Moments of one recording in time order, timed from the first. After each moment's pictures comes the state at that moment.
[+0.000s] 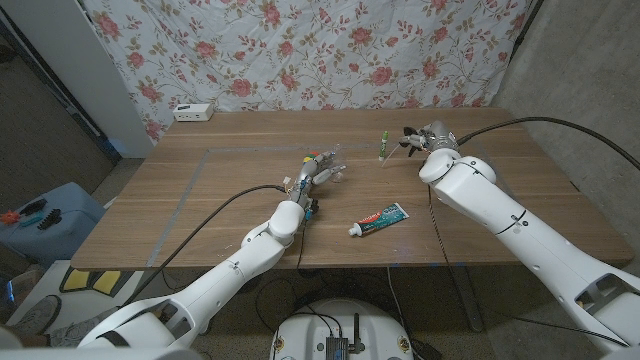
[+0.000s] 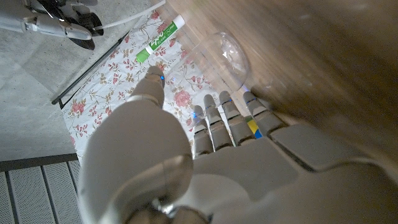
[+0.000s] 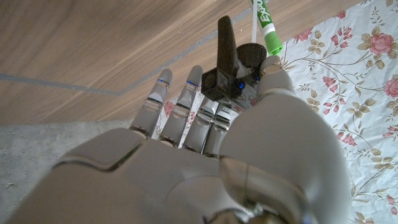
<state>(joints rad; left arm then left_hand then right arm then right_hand) 0.79 0.34 0.66 -1.29 -0.12 -0.21 0.34 0.92 -0.03 0.33 -0.16 0.18 0.35 -0.04 0.18 0.19 0.42 -0.03 0.19 0.30 0.37 -0.03 0.17 0.17 0.22 0.09 0.19 0.18 -0.75 -0.61 -0.56 -2.04 0.15 -1.03 -0.59 0.92 0.05 0.19 -0.13 0.26 0.91 -0.10 0.37 0.23 0.98 -0.15 0.57 0.31 0.75 -0.08 0.25 0.33 0.54 0.14 0.18 0.17</state>
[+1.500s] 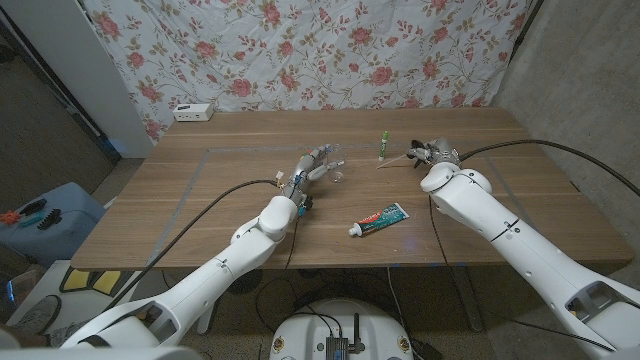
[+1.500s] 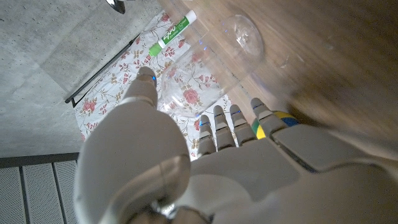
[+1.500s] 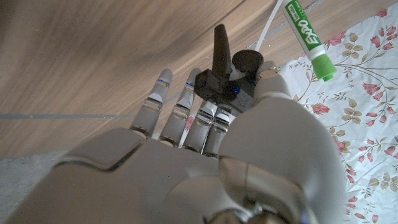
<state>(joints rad) 0.82 0.40 0.63 -1.39 -0.16 -0.21 0.28 0.87 -0.07 0.27 -0.12 0.20 0.19 -0.01 0.18 0.18 0.24 0.02 0.18 0.23 0.18 0.04 0.17 0.17 0.13 0.11 0.18 0.17 -0.78 -0.57 -0.52 -1.88 0.19 -0.93 -0.62 0.90 0.05 0.18 -0.13 0.26 0.80 -0.09 0.32 0.22 0.89 -0.13 0.54 0.31 0.71 -0.07 0.21 0.32 0.53 0.15 0.18 0.17</state>
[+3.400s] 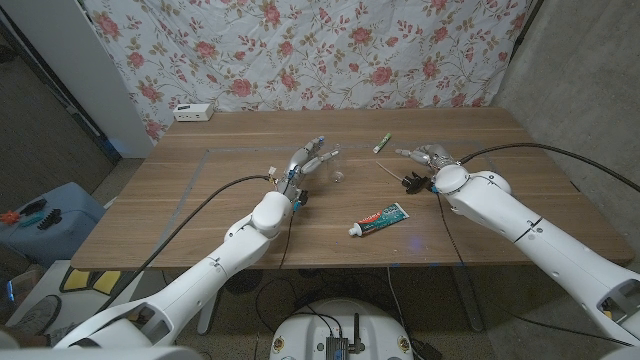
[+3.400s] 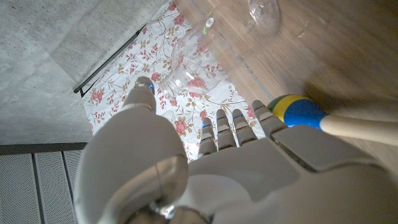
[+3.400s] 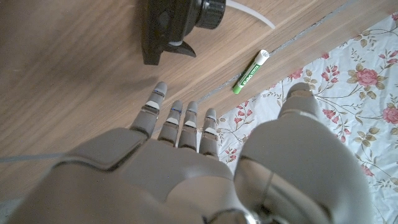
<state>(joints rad) 0.83 0.43 0.59 -1.43 -0.19 -0.23 0.26 0.79 -0.04 0.24 -0.09 0.20 0.15 0.00 0.18 0.18 0.18 0.04 0.19 0.20 0.10 0.05 0.17 0.17 0.08 0.11 0.18 0.17 -0.80 -0.72 -0.54 -1.89 0.29 -0.76 -0.43 0.61 -0.06 0.03 -0.05 0.34 0.27 -0.06 0.19 0.20 0.27 0.10 0.20 0.21 0.19 0.10 0.19 0.20 0.35 0.14 0.18 0.17</state>
